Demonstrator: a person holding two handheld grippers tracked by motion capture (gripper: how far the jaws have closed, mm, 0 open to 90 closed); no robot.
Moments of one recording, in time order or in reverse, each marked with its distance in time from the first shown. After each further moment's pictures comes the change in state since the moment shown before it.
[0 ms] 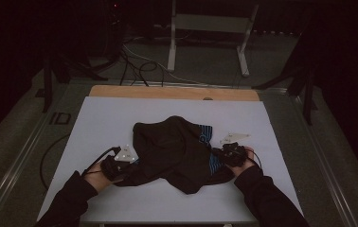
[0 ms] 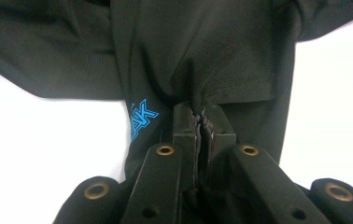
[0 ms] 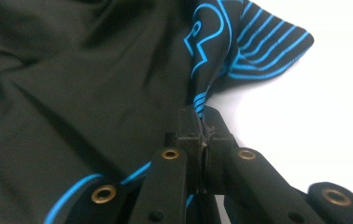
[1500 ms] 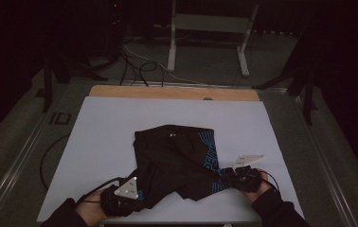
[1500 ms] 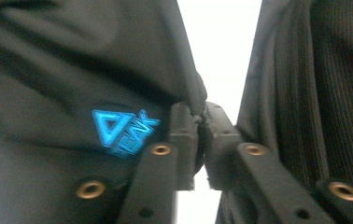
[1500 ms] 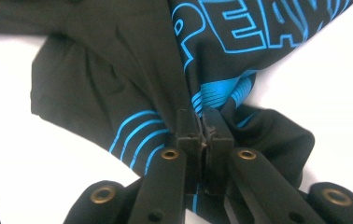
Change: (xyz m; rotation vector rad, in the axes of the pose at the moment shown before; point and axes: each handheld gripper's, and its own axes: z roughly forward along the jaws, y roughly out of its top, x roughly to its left) left arm -0.079 -0.008 -0.029 0.028 -0.216 0.108; right arm 0.029 -0.048 -0.050 0.078 0.157 0.032
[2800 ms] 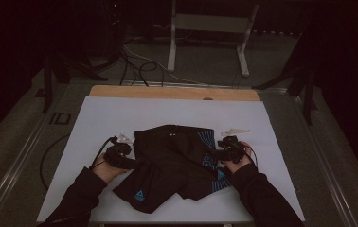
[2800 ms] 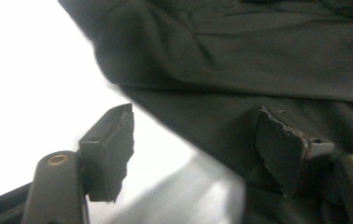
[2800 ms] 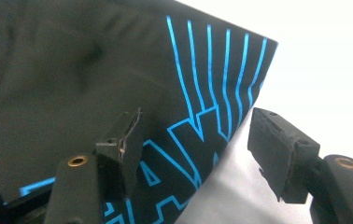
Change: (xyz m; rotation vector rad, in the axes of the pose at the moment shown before) left arm 0.120 0.006 0.027 -0.051 0.356 -0.475; right arm -0.049 0.056 0.060 -0.093 -0.216 0.181
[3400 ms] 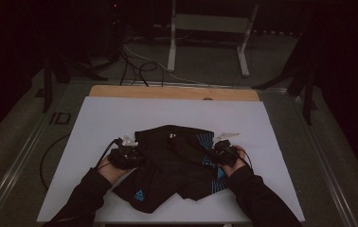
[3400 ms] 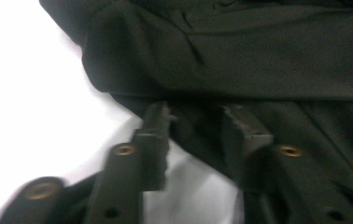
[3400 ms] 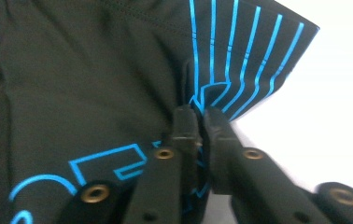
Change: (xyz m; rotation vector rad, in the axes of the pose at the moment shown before) left arm -0.010 0.000 0.009 -0.017 0.013 0.035; right arm 0.021 -0.002 0.007 0.090 -0.029 -0.090
